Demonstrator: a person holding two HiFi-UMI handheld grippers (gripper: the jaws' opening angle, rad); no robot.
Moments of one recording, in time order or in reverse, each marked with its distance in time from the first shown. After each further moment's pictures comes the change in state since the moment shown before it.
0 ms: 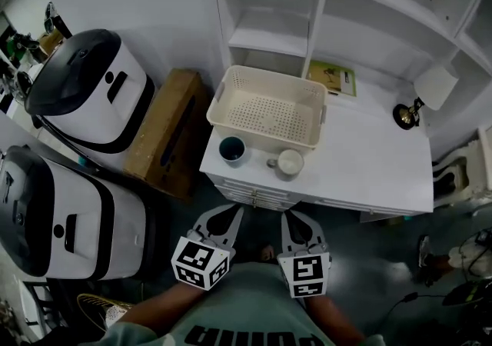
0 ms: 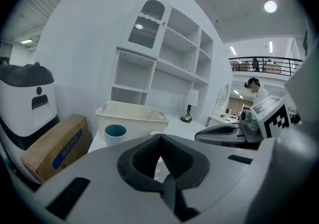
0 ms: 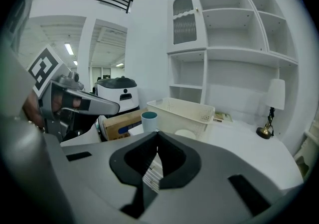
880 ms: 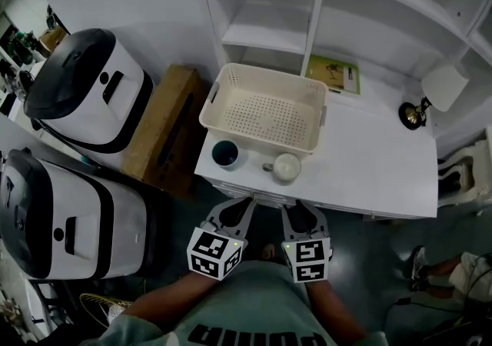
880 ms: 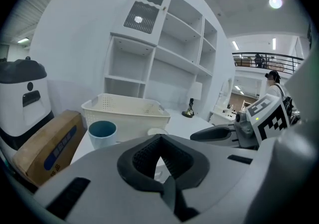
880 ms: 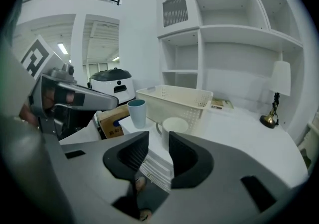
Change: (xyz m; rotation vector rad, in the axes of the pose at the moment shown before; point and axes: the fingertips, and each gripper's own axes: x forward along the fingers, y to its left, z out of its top) left arm 0.070 -0.003 -0.010 0.001 0.070 0.005; right arm 0.049 -0.049 -0.035 0.052 0.110 0.014
